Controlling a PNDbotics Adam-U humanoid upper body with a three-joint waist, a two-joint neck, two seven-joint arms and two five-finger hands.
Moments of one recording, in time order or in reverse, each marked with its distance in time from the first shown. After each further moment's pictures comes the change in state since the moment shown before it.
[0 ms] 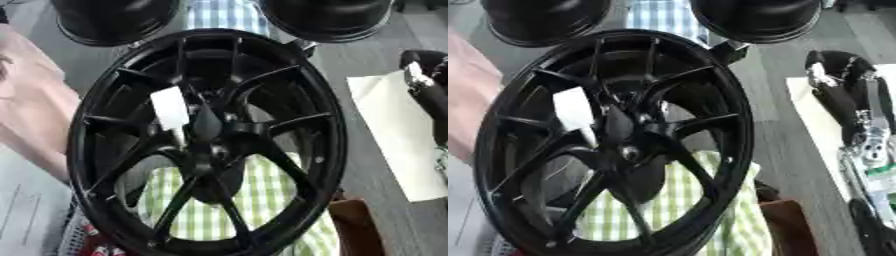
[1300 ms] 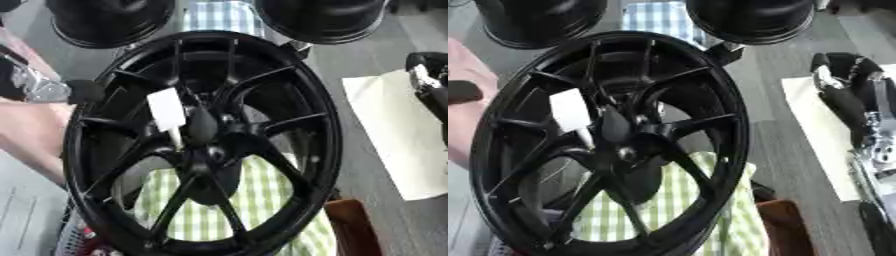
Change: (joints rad) left arm -0.504 0.297 -0.486 0.269 -0.207 -0.095 -0.421; right arm -0.011 -0.012 0.020 0.001 0.002 0.007 0.021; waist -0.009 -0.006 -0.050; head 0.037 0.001
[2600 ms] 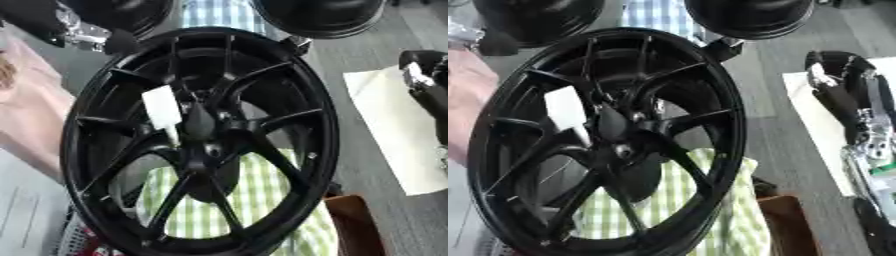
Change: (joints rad) left arm -0.124 -0.050 -0.057 -0.056 0.137 0.434 -0.178; right arm 0.000 0.000 0.011 0.006 0.000 0.002 0.006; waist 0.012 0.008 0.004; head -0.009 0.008
